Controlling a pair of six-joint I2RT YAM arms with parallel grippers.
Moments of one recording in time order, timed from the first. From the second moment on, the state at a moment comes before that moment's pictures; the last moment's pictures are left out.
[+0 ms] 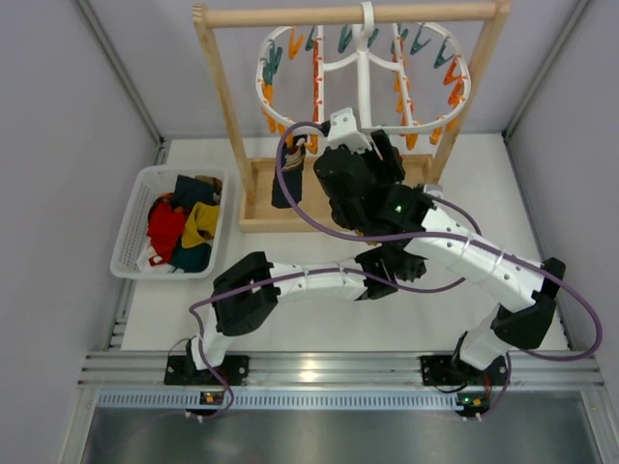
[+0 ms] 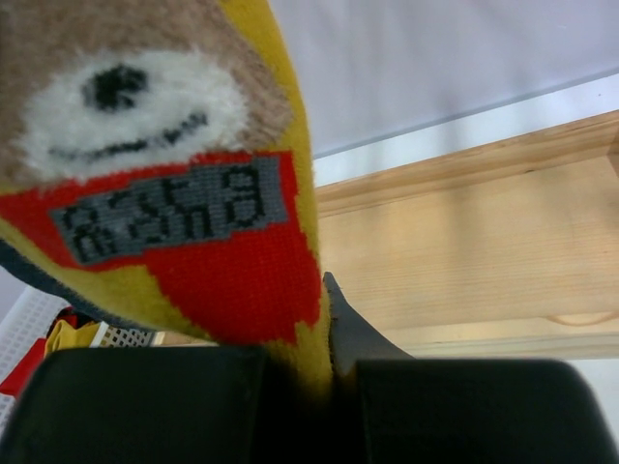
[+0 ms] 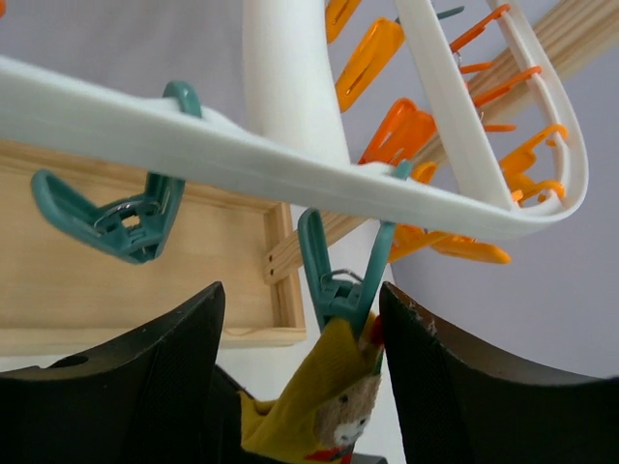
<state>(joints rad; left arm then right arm) -1.27 2.06 1.61 0.67 -1.40 0.61 1.08 1.57 1.78 -0.63 1.29 -0.13</state>
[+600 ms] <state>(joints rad) -1.29 2.06 1.59 0.67 -1.40 0.59 1.03 1.56 1.70 -0.31 1.32 -0.41</state>
